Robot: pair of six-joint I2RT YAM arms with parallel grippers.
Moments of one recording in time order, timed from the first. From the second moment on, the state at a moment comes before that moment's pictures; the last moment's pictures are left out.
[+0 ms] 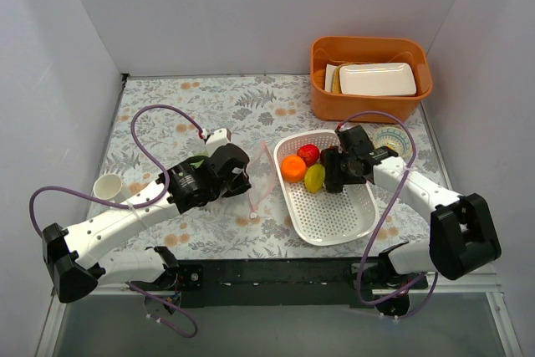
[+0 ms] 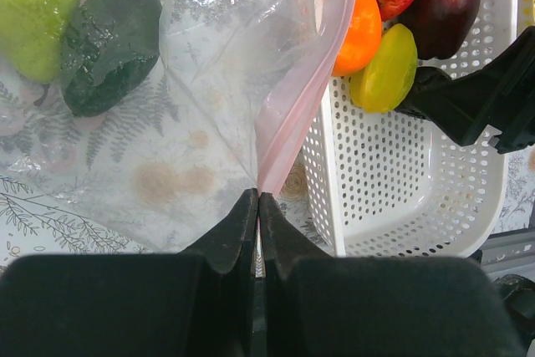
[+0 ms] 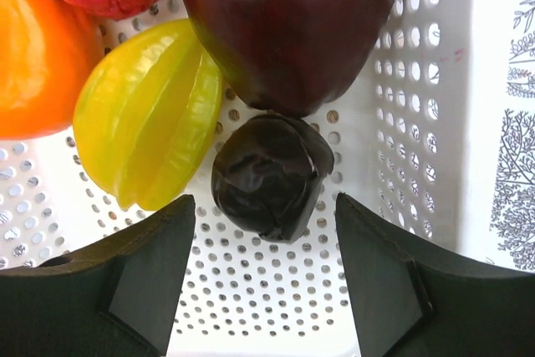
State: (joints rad) left arm -0.95 1.13 1.06 -0.78 -0.38 -1.03; right arm 0.45 1.35 0.83 -0.55 0.03 0.34
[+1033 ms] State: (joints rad) left arm -0.95 1.13 1.06 -0.78 -0.38 -1.03; right arm 0.44 1.25 0.84 -0.58 0.01 0.37
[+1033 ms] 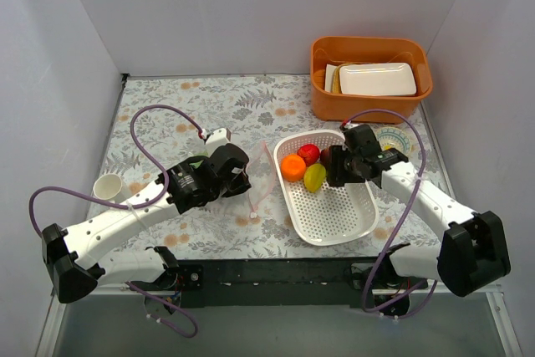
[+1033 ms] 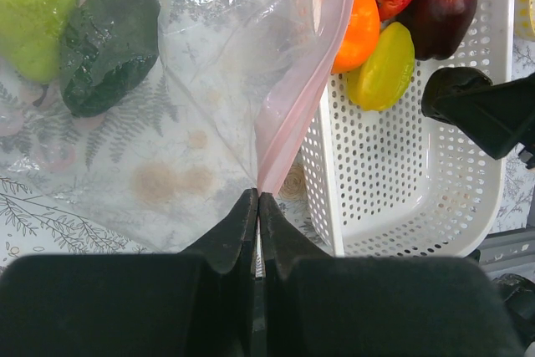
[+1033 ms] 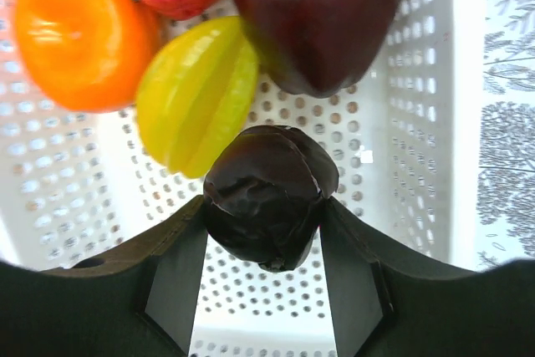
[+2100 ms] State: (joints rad) left arm -0.95 1.15 1.06 -0.74 -0.36 -1.03; right arm 0.62 1.20 0.90 -0.34 -0.42 0.58
